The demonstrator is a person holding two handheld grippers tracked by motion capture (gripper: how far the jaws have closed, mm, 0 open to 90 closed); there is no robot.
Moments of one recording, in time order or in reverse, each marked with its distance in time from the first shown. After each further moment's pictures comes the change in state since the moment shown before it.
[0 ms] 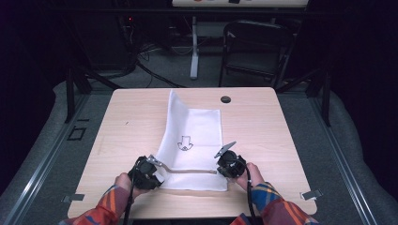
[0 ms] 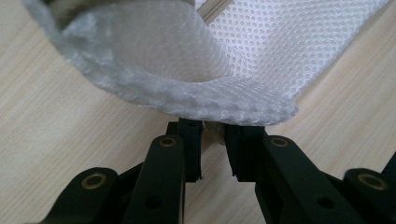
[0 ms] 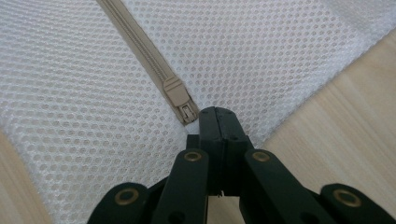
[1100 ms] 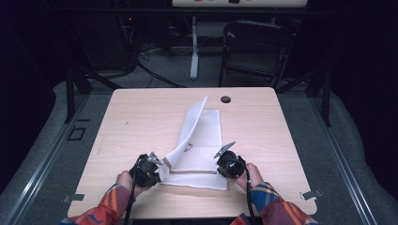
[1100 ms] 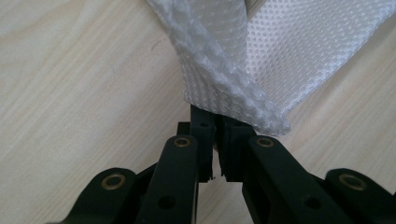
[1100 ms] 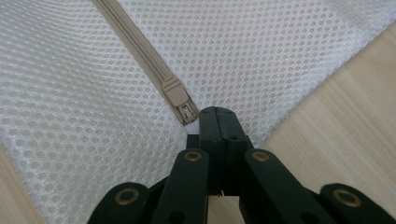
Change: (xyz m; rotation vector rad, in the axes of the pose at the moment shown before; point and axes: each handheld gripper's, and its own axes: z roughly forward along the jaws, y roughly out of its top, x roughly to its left) left arm -0.001 0.005 0.001 -0.032 0.048 0.026; right arm 0.003 0.001 0.000 0.011 -0.008 0.009
